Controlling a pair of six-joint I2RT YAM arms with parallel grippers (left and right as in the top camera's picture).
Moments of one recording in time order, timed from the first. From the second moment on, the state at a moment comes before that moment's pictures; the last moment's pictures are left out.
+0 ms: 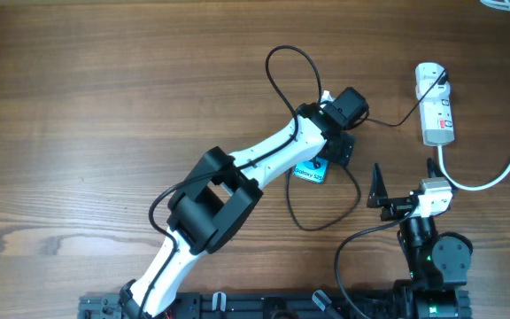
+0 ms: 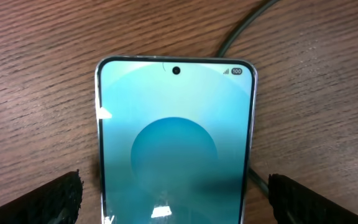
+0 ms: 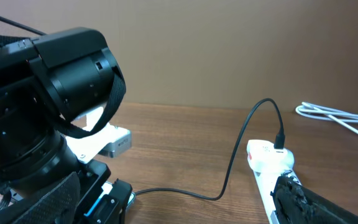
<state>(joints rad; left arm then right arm) -0.85 2.29 1.79 -0.75 -0.11 -0.48 0.01 0.01 0.01 0.00 -0.08 -0.03</state>
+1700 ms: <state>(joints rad) -0.63 2.10 1.79 -0.98 0.23 -0.53 0.01 0.01 0.01 0.00 -0.08 -0.03</state>
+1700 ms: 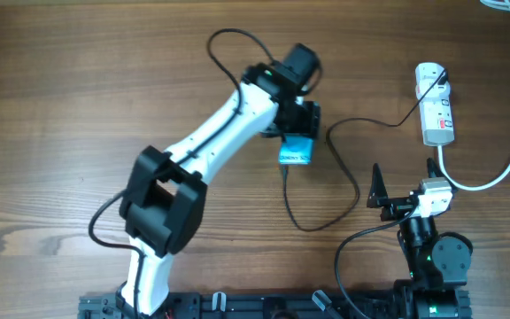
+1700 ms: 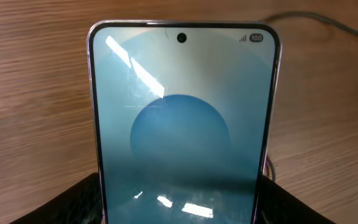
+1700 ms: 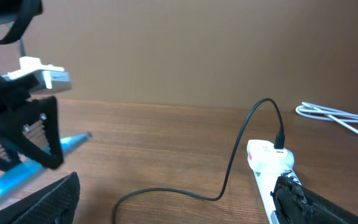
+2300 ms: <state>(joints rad) -0.35 2.10 1.61 -1.09 -0.01 -0.54 0.01 0.01 0.01 0.00 -0.08 -0.03</state>
